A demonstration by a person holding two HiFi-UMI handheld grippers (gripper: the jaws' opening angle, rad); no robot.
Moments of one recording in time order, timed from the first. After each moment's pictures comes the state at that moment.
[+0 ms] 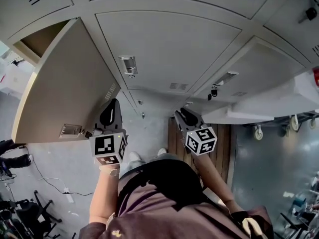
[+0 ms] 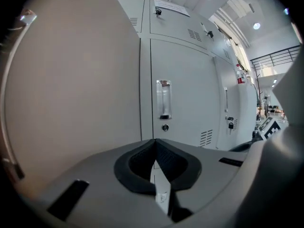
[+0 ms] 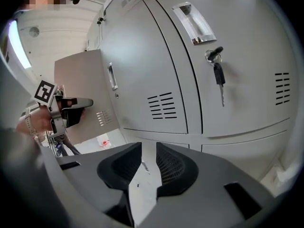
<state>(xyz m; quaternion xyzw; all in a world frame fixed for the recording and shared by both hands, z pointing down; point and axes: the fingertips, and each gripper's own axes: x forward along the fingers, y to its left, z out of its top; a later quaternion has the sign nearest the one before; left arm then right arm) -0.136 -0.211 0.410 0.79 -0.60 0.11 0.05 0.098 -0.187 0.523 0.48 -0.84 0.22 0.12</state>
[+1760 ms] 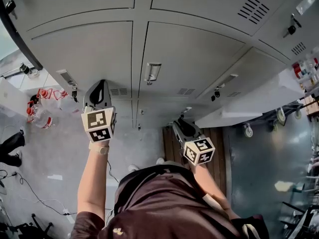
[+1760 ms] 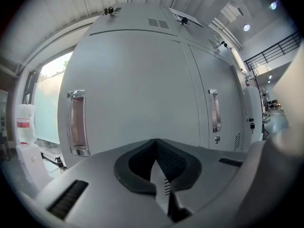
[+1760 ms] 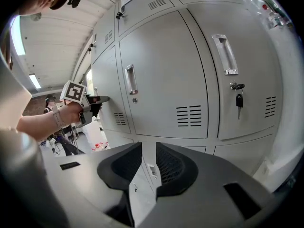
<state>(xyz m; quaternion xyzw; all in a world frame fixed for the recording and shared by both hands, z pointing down) -0.244 -0.298 0.376 0.80 -0.59 0.08 -0.01 0.024 -0.150 0.487 0.54 -0.81 0.18 0.12</state>
